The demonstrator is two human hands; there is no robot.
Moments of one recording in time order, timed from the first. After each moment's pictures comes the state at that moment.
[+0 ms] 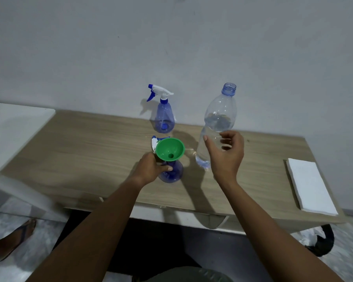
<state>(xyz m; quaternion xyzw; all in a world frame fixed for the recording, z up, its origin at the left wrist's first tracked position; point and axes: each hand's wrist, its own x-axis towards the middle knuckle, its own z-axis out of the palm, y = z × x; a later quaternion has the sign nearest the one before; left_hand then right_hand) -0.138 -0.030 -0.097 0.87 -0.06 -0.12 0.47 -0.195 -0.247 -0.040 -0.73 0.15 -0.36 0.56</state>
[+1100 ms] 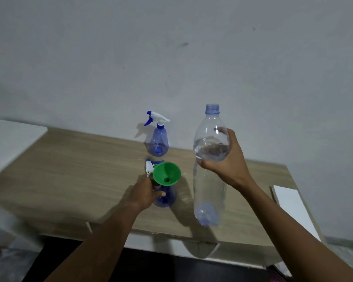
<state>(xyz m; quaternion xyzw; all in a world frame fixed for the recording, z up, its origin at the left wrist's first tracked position) -0.150 -0.031 -0.078 0.90 -0.07 -0.12 0.42 -0.201 -0.268 0.066 -0.84 -0.04 -0.17 0.52</state>
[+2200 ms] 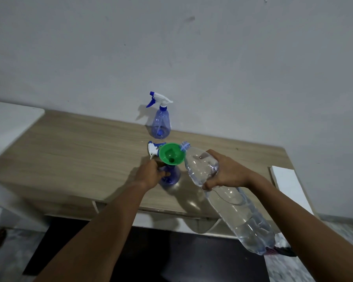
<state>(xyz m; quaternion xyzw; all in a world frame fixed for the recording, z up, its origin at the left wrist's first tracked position) -0.161 -0.030 -0.070 0.88 -0.07 -0.13 0.46 -0.222 -0.274 0.027 -0.93 -0.05 0.17 0.31</state>
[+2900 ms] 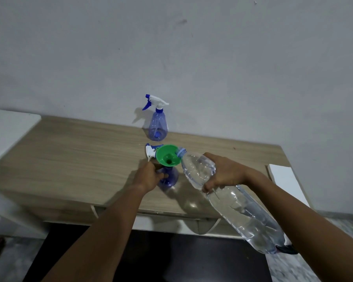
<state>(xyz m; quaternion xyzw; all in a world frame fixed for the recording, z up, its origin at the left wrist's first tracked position) -0.160 -0.030 -0.076 0.88 -0.06 -0.13 0.45 -0.219 -0.277 0.031 -0.92 -0.03 0.24 0.31</state>
